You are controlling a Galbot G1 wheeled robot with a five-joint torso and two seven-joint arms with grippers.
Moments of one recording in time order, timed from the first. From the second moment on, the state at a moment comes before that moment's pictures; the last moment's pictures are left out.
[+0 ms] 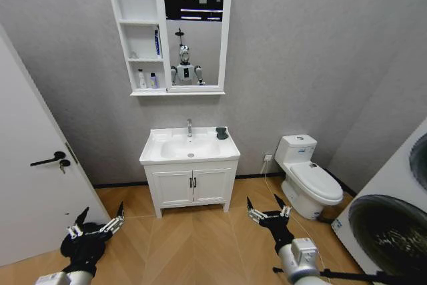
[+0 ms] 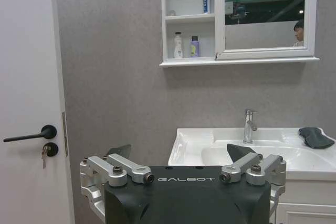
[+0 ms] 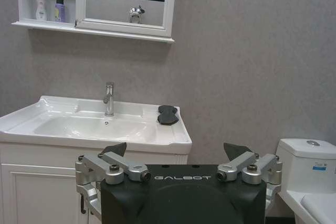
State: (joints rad) left arm 1.72 -1.52 -0.84 -2.44 -0.21 0.18 -0.03; right arm -1.54 1.26 0.42 2.40 0.15 -0.36 0.27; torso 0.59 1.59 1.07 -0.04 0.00
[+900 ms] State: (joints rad) left arm 1.72 -1.52 -0.84 -2.44 -0.21 0.18 -0.03; right arm -1.54 1.26 0.42 2.40 0.15 -0.36 0.27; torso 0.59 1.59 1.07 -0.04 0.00
